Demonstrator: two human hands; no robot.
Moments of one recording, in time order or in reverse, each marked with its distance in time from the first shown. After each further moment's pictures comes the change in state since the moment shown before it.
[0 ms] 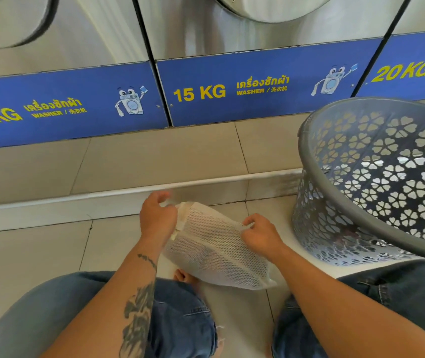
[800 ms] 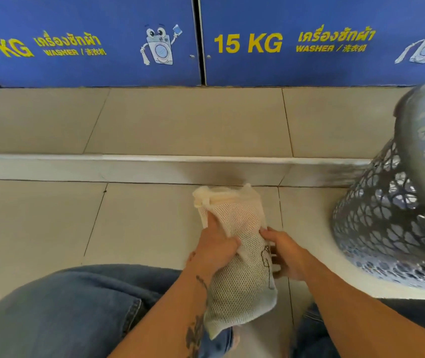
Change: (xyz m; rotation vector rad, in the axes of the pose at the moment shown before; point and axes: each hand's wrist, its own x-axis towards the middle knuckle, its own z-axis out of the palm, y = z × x) left_hand -0.016 -0.080 0.072 0.052 -0.537 -0.166; right_hand 0.052 0.044 0.053 0.349 -0.432 0.439
